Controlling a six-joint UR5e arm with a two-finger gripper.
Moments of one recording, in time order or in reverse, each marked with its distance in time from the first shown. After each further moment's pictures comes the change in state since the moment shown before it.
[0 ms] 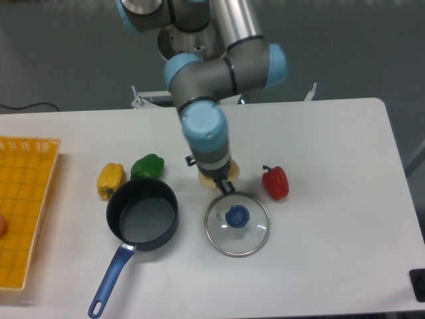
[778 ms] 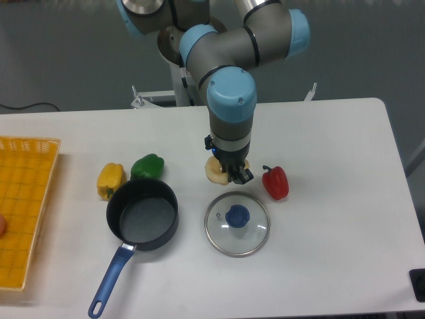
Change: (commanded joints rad) arm 0.020 0.026 -0.011 -0.014 -0.025 -0.002
